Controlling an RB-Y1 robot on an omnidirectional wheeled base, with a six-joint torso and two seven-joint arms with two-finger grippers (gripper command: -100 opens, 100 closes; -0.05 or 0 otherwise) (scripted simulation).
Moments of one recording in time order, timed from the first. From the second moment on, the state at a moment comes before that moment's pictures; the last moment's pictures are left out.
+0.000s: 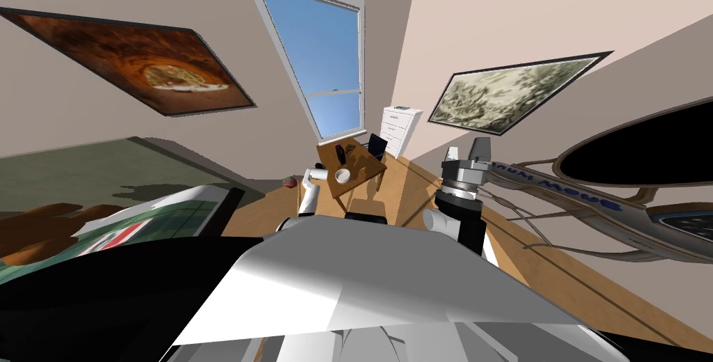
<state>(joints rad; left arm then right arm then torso) -0.22 0.16 0.24 -1.52 -0.30 1.06 -0.24 0.48 -0.01 -0.07 -2.33 -0.02 -0.46 0.15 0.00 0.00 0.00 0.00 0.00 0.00</state>
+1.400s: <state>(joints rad) -0.34 0.11 0.31 -1.24 -0.27 1.37 -0.28 0.48 -0.01 -0.07 -2.33 -0.02 -0.46 0.15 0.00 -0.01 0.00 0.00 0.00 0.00</state>
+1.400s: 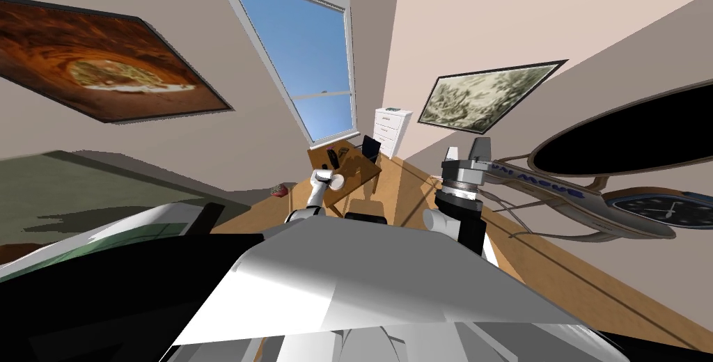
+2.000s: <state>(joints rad) -0.34 0.08 0.30 -1.16 -0.26 1.37 -0.27 0.48 -0.01 -0.07 -2.33 -0.02 -0.46 0.15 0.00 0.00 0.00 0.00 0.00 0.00</state>
